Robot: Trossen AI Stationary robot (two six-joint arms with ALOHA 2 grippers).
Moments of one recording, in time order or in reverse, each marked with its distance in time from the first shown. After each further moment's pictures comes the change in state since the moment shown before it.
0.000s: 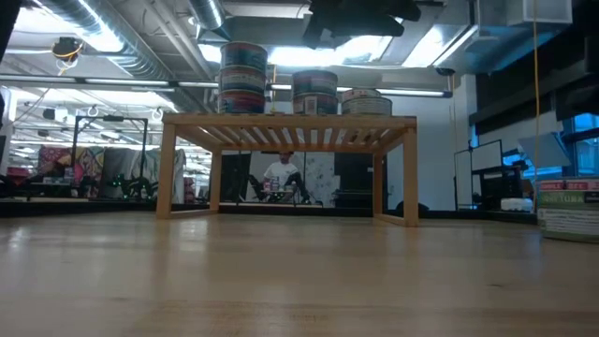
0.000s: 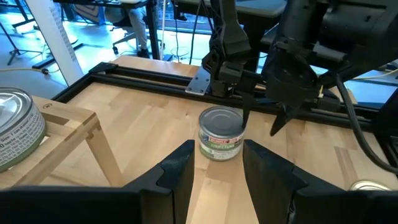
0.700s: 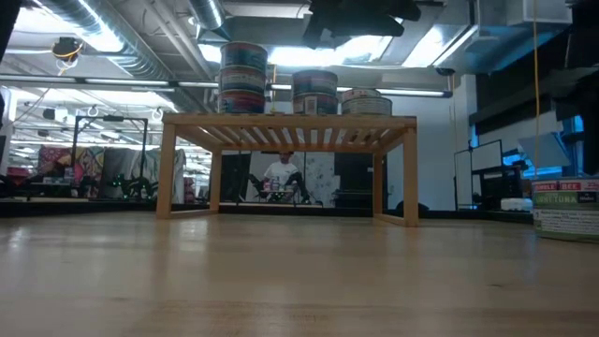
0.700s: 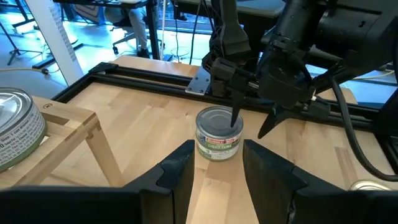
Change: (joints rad) left arm 0.000 0.000 0.000 0.000 0.000 0.000; right arm -0.034 0.004 0.008 -0.012 0.120 -0.043
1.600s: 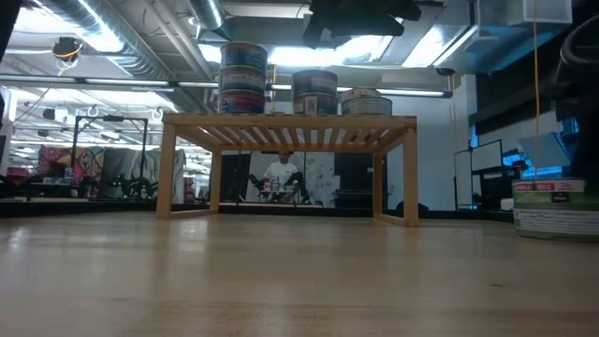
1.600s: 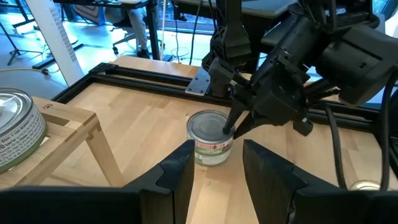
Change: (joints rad) left arm 0.000 0.000 0.001 0.000 0.000 0.000; right arm 0.000 0.185 0.003 -0.025 0.114 -0.002
